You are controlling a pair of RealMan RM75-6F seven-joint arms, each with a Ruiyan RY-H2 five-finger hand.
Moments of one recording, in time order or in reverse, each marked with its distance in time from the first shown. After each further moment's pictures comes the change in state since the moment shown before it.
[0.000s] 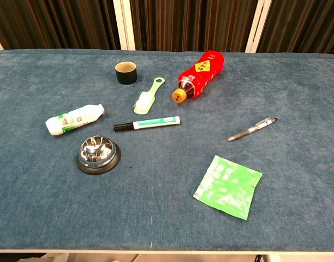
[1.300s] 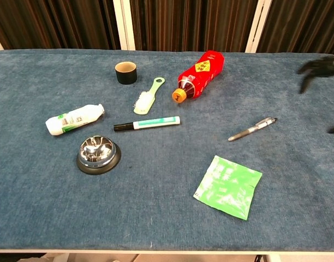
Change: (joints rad) left arm 0.012 0.037 0.004 -0.032 -0.015 -0.014 -0.101; right arm 0.380 -0.147 0.082 0.088 0.045 -0.489 -0.103
